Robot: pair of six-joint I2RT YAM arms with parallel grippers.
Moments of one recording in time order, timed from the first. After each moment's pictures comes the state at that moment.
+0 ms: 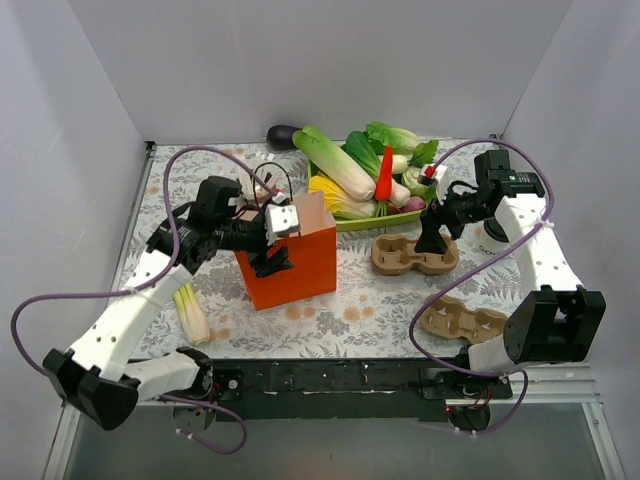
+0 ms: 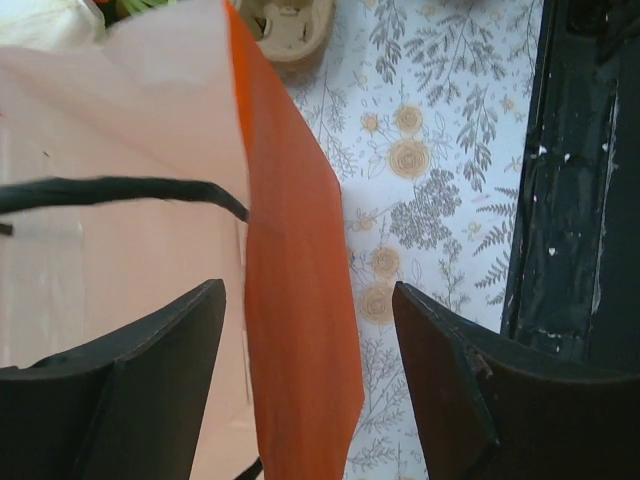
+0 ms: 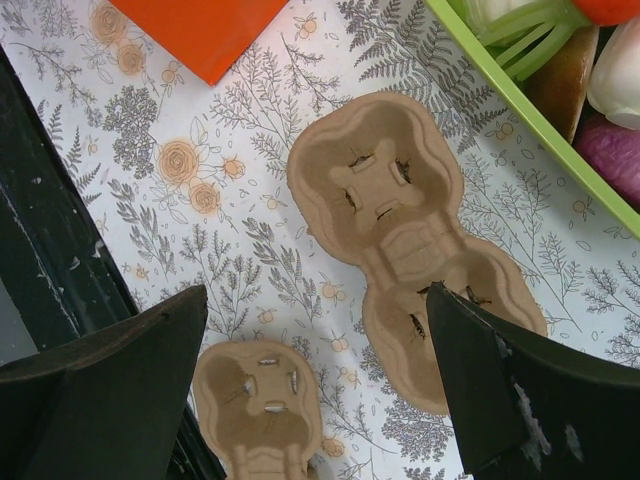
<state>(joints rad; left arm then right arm) -0.51 1.18 1.28 -0.83 0.66 0.63 0.03 1.44 1.36 -1.16 -0.78 -0.84</state>
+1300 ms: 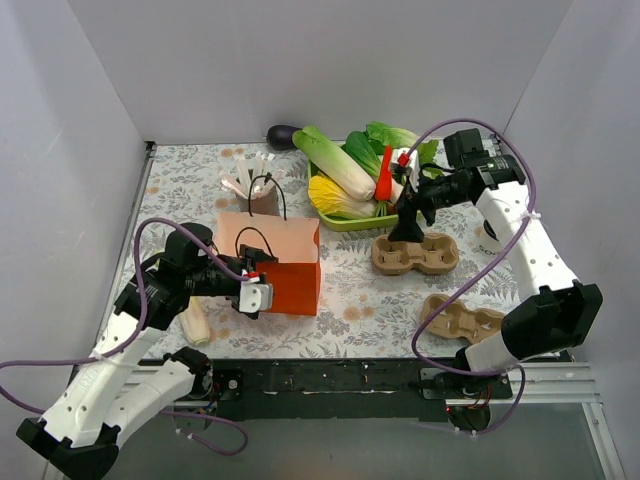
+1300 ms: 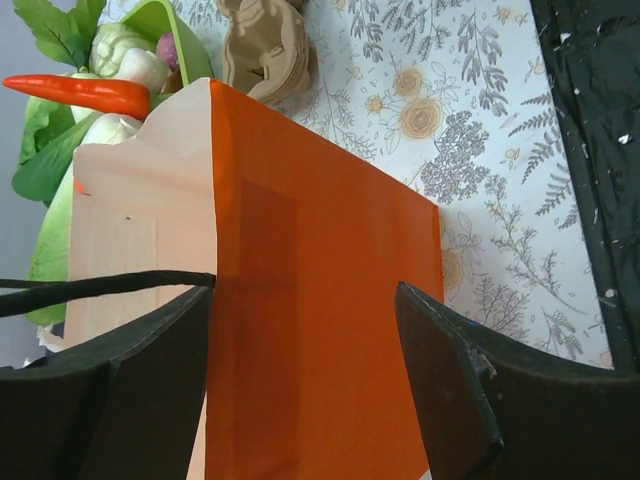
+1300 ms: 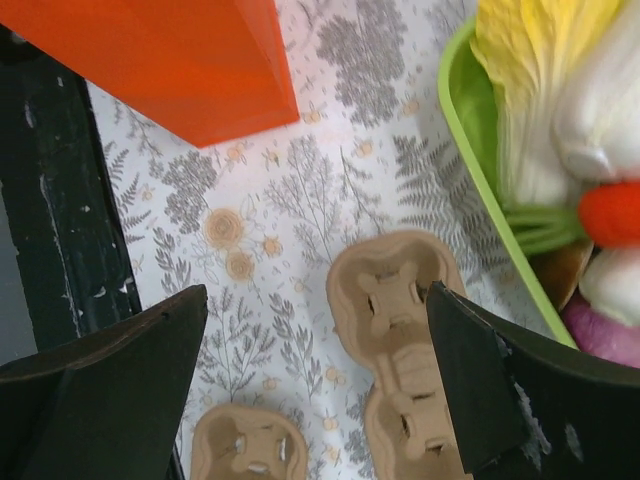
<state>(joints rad) -0.52 0.76 0.97 -0.83 0.72 1.10 0.21 1.48 1.52 -1.16 -0.85 -0.81</state>
